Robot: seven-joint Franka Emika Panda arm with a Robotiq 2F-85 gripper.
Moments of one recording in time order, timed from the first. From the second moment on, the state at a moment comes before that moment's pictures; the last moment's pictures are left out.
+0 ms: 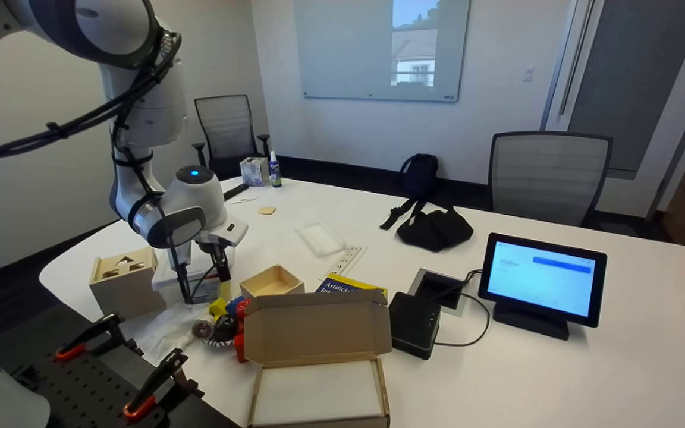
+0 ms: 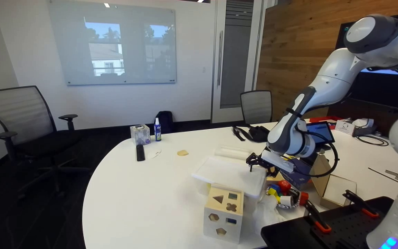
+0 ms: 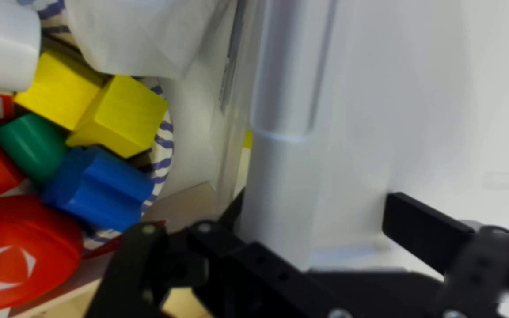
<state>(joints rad) -0.44 0.71 0.49 -2.49 0.09 3.36 0.38</state>
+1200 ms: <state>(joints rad) -0.43 0.57 0.54 -2.49 0.15 3.16 0.37</state>
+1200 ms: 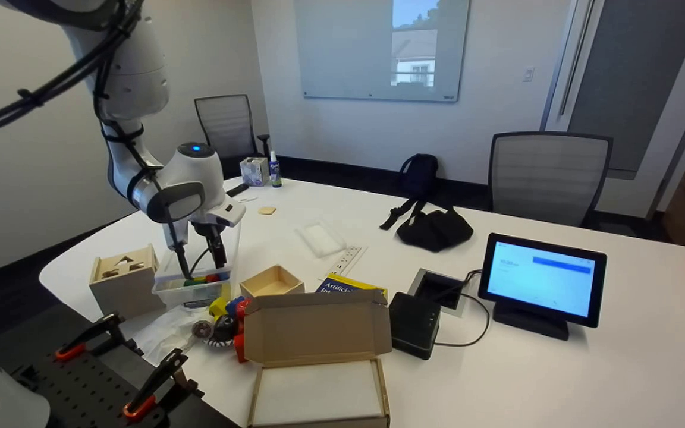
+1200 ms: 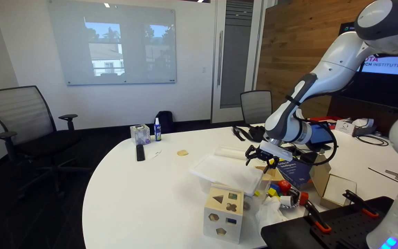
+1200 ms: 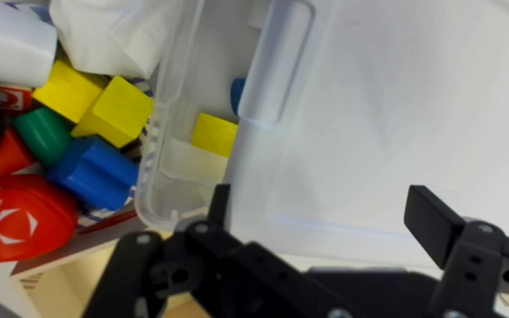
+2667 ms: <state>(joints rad) -0.37 0.96 0.64 -2.08 0.04 3.25 0.10</state>
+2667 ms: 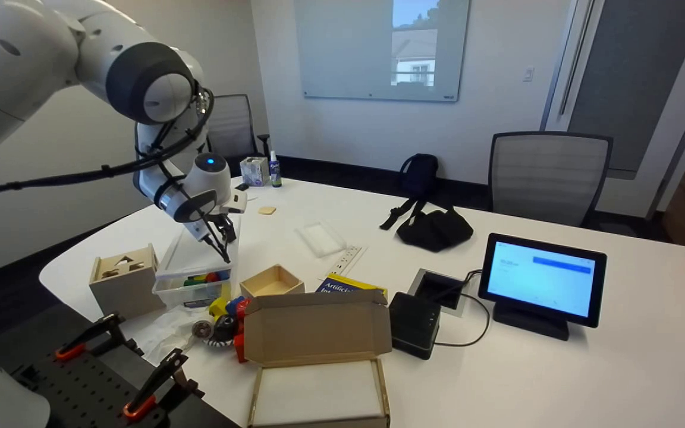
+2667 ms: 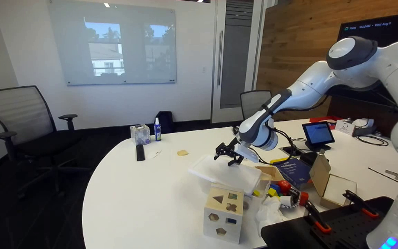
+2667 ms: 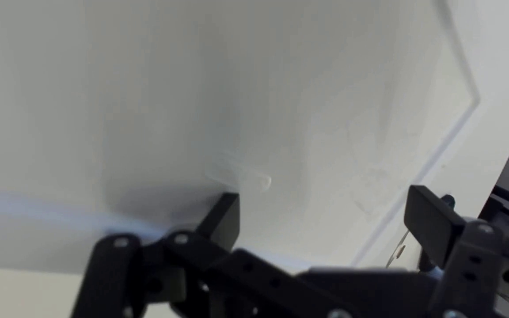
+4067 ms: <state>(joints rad) 0.17 0.70 0.10 -2.07 0.16 2.70 0.21</state>
